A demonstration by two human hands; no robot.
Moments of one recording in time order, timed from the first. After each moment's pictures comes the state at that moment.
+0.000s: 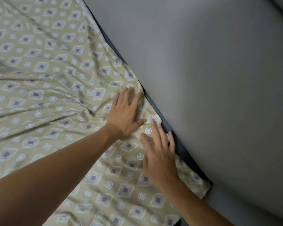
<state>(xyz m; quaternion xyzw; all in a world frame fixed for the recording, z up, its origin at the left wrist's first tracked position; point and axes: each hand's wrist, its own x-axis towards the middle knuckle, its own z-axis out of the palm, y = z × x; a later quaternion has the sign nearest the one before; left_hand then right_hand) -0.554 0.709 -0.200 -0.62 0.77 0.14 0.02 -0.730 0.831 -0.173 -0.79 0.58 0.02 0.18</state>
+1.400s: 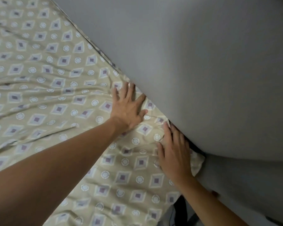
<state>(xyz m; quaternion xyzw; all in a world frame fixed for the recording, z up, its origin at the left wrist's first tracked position) -0.605 0.727 -0.208 -0.56 0.81 0.10 0.10 -0.788 0.885 -0.201 -0.67 0.73 -0.02 0.16</state>
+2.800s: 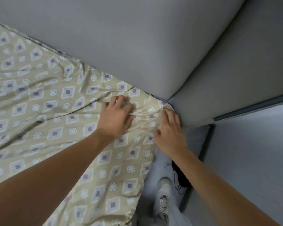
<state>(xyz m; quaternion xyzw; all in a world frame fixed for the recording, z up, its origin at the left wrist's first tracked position) -0.651 0.868 -0.210 -0.40 0.91 0.09 -0.03 -0.833 1.002 -0.208 -0.54 0.82 -0.08 0.20</state>
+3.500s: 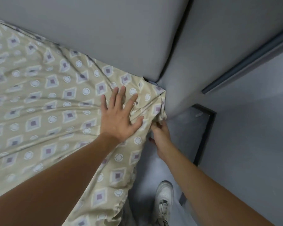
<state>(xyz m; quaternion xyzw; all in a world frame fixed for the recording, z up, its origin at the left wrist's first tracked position) -0.684 0.939 -0.249 -0.45 0.89 0.08 -0.01 -0.819 1.045 -0.273 0.00 0.68 -0.48 0.55</state>
